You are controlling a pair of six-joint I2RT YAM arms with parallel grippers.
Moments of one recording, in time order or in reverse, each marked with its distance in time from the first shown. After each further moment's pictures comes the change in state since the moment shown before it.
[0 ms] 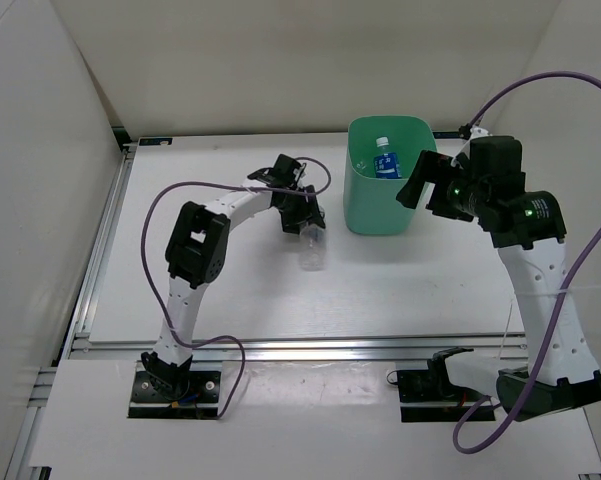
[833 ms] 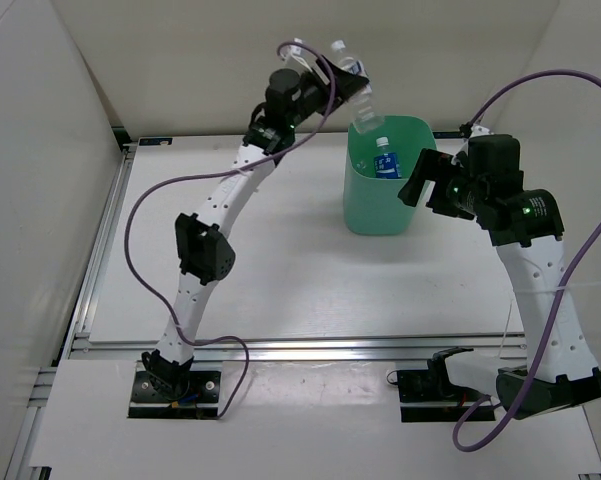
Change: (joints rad) left arm -0.001 0.084 0.779 0.475 -0.104 -0.338; right arm 0.000 0.007 -0.005 0.014 0.038 -0.003
